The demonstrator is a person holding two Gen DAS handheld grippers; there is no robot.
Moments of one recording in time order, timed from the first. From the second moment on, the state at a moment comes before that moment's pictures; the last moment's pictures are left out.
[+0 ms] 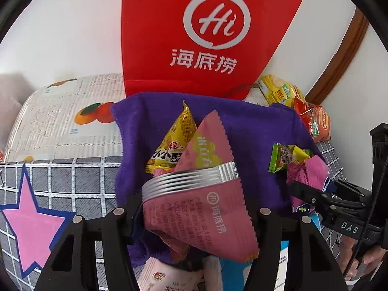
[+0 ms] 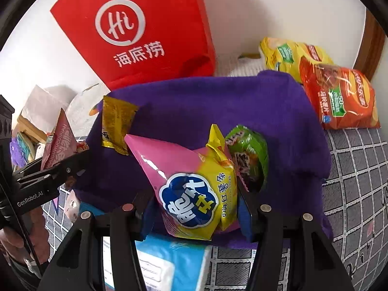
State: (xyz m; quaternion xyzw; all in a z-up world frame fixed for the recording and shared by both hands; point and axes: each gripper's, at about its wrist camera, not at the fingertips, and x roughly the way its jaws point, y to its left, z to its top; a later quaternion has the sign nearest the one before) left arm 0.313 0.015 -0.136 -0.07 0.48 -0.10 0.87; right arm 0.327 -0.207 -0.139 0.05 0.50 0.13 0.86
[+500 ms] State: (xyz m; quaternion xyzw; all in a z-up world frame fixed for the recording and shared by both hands) left arm 0.325 0.011 -0.156 -0.07 0.50 -0.10 0.86; right arm 0.342 -0.216 -0.149 0.02 0.49 0.10 0.87
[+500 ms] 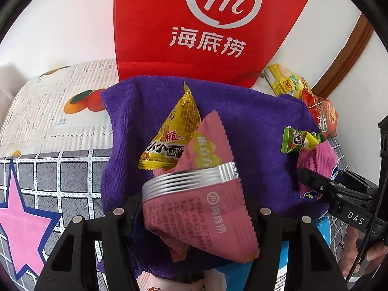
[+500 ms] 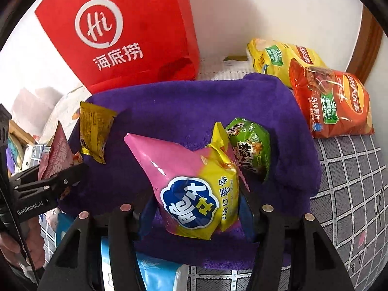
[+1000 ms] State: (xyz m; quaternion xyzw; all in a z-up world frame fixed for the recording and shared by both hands) left arm 0.319 0.009 -0.142 -0.08 0.49 -0.11 0.86; right arm 0.332 -0.205 -0.141 0.01 0.48 0.10 0.87
